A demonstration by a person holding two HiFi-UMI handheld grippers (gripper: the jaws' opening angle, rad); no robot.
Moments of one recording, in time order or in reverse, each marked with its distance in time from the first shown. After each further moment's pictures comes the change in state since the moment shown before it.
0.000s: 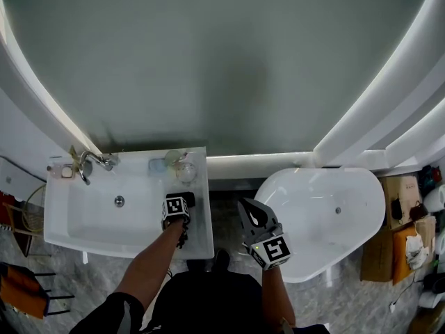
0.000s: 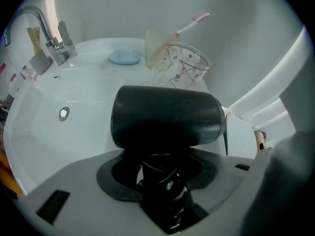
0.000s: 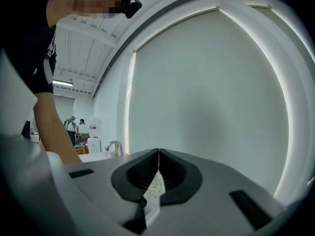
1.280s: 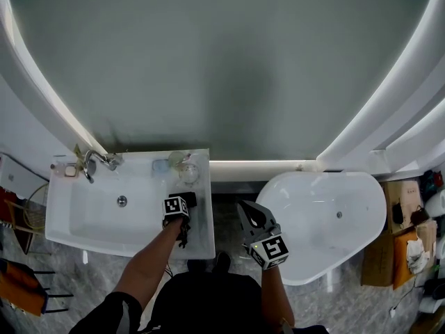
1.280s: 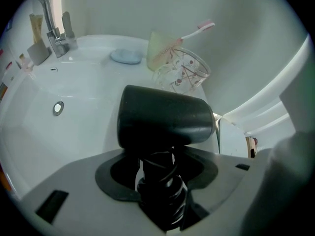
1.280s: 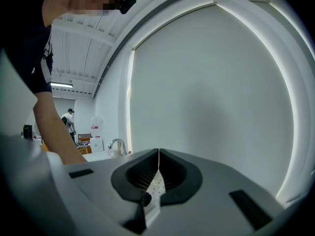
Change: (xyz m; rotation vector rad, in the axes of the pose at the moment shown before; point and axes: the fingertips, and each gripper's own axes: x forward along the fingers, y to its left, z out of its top) left arm -0.002 -0.004 0.002 -0.042 -0.016 -0.091; right arm 0.000 0.005 -0.014 0.032 0.036 0.020
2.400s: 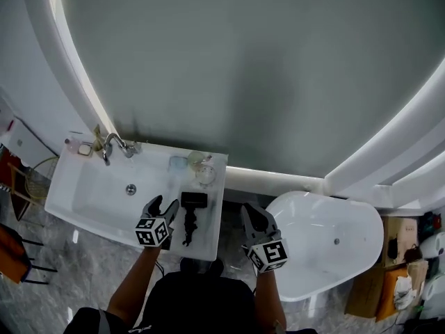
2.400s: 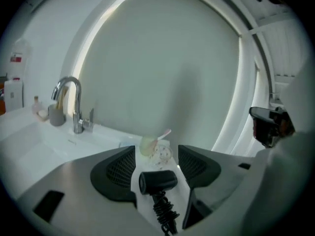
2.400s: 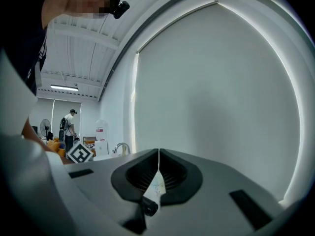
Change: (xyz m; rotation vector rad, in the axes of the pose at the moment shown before) left arm -0.223 0.013 0.044 0.175 -0.840 -0.179; right arm 0.028 0.027 0.015 -0.006 -0.044 0.056
